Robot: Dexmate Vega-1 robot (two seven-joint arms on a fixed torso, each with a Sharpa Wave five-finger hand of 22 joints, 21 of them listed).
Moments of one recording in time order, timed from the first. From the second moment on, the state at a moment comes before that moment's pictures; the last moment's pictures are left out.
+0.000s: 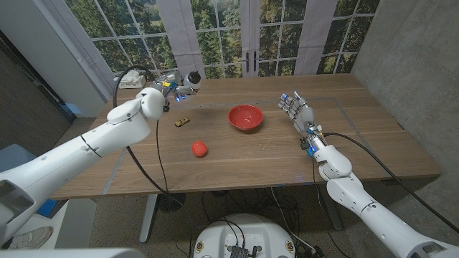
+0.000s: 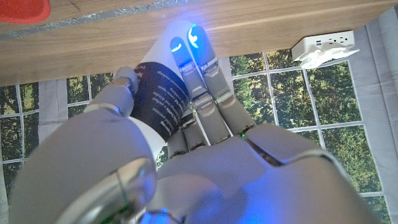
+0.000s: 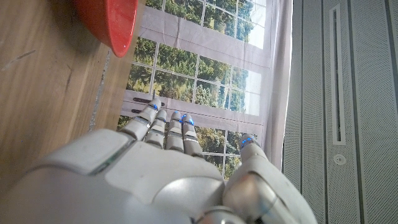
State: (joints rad) left arm 0.61 0.95 0.65 -2.03 0.31 0.73 0.04; left_hand 0.72 0.03 0.59 -0.17 0.19 0.61 -0.06 0.26 0.23 0.70 -0.13 0.22 0.19 1.12 -0.13 0.25 0.18 0.92 -0.13 1.04 0.19; right arm -1.00 -0.48 -0.39 -1.38 0.66 0.59 0.20; right_hand 0.16 0.14 0.35 -0.03 0.18 0.21 0.11 0.19 0.18 0.19 0.08 0.20 0.19 0.06 0.06 0.22 0.32 0.20 0.04 0.21 0.17
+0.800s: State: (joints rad) left arm 0.40 0.82 0.86 -1.89 0.72 0.74 -0.17; left_hand 0.72 0.03 0.59 -0.17 0.19 0.63 -0.07 0.26 0.23 0.72 -0.13 0.20 0.19 1.13 -0.14 0.24 0.18 0.92 -0.13 1.04 0.19; right arm -0.98 -0.45 -0.39 -1.35 0.69 0.64 0.26; right_hand 0.16 0.14 0.35 -0.03 0.18 0.21 0.11 0.19 0.18 0.19 0.07 0.20 0.19 0.06 0.06 0.22 0.32 0.21 0.04 0.21 0.17
